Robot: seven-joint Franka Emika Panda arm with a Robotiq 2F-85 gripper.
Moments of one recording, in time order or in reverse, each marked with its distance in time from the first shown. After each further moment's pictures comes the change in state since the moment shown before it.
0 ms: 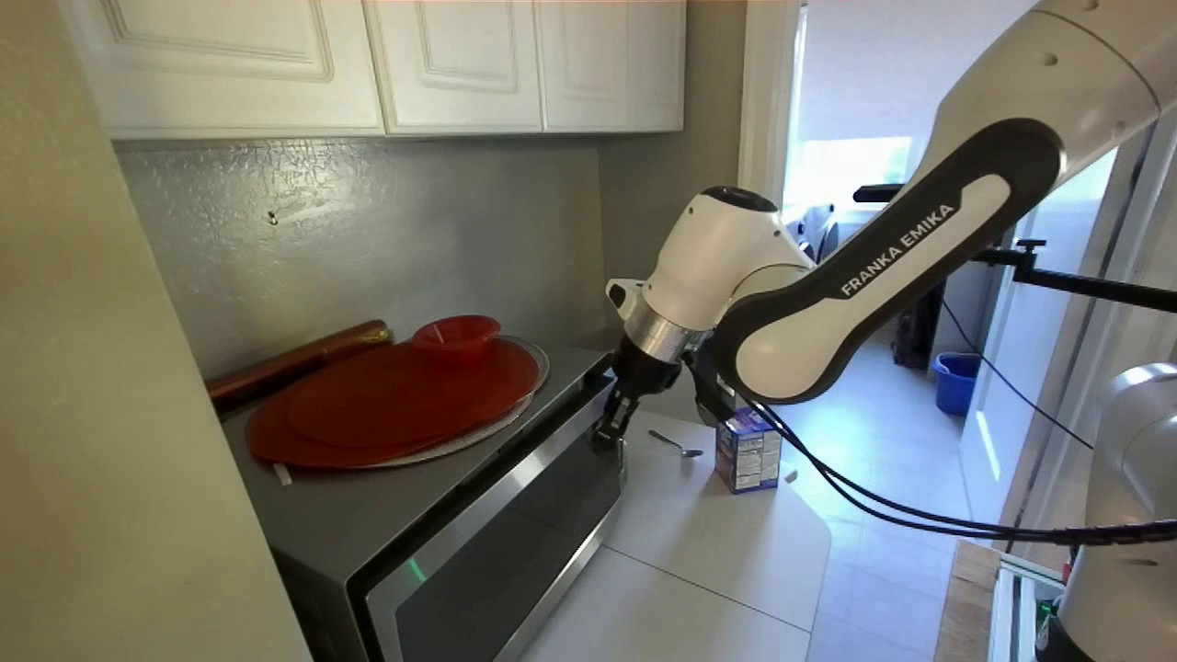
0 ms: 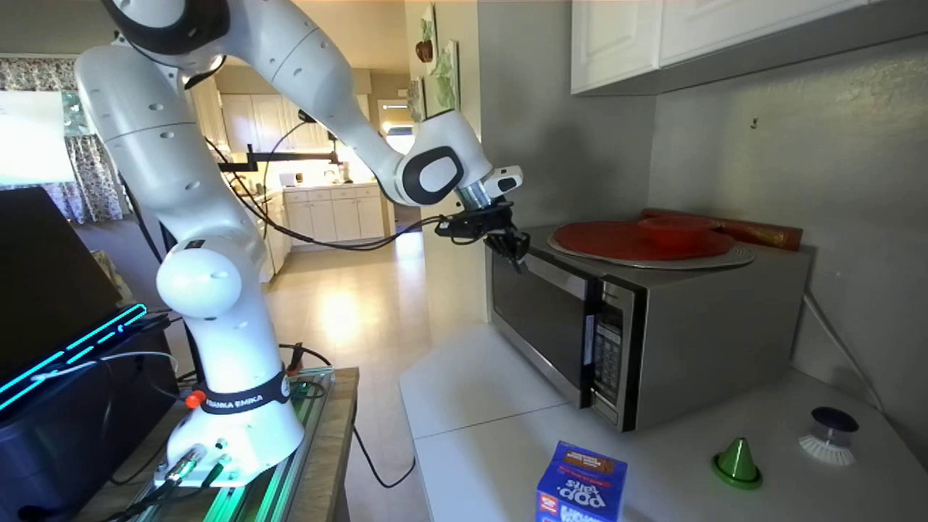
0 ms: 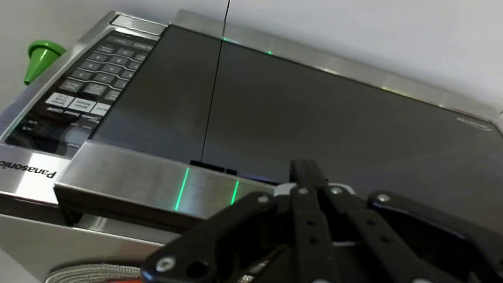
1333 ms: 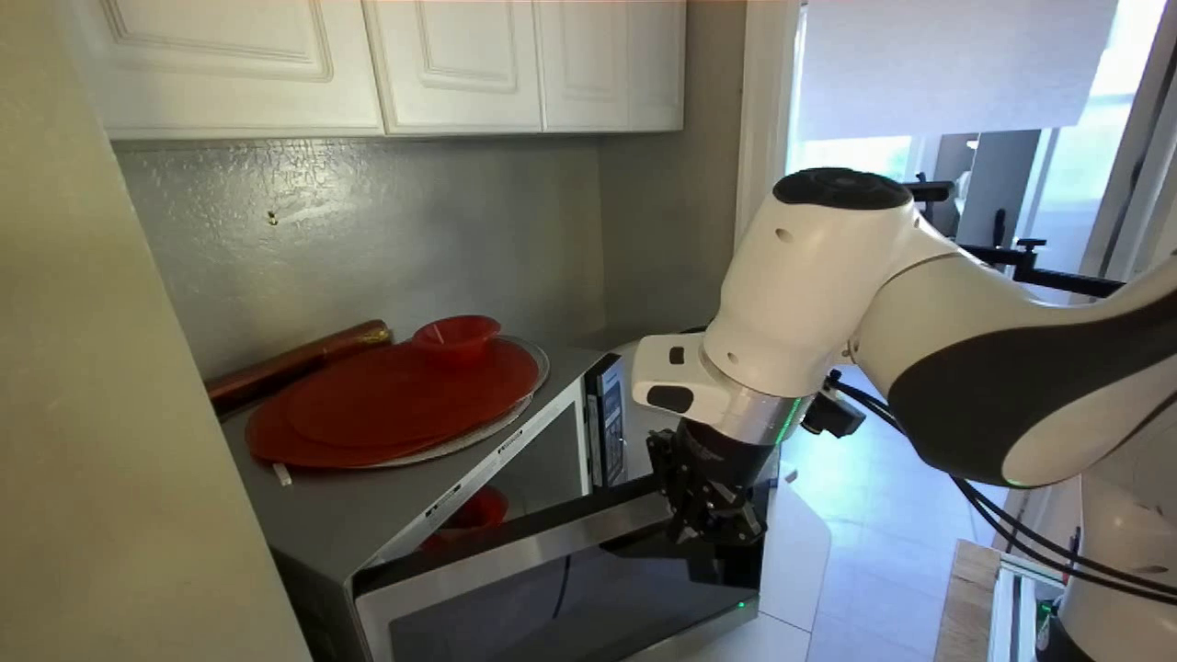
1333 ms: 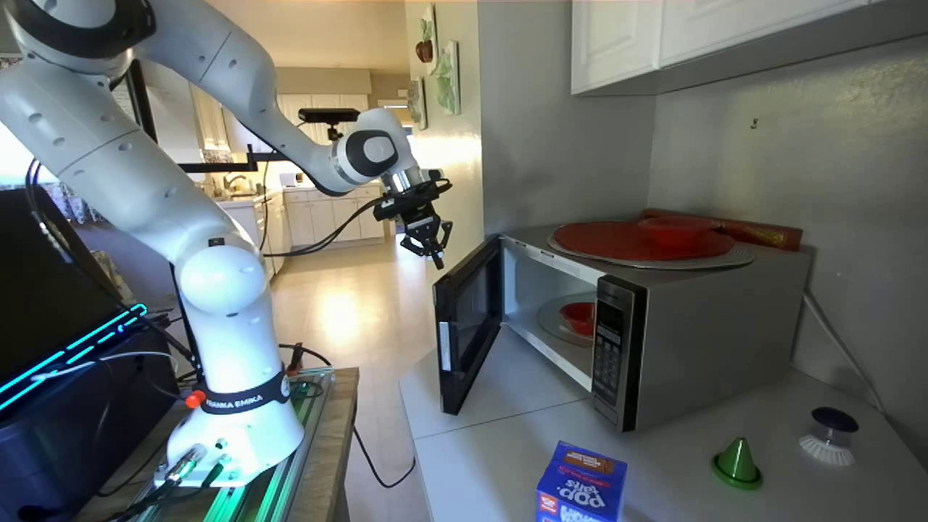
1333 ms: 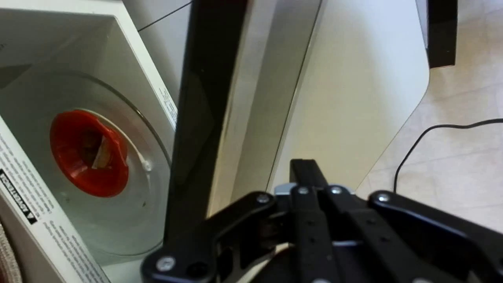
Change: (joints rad) arm 0.257 -0.307 0.144 -0.139 -0.108 -0.422 -0.447
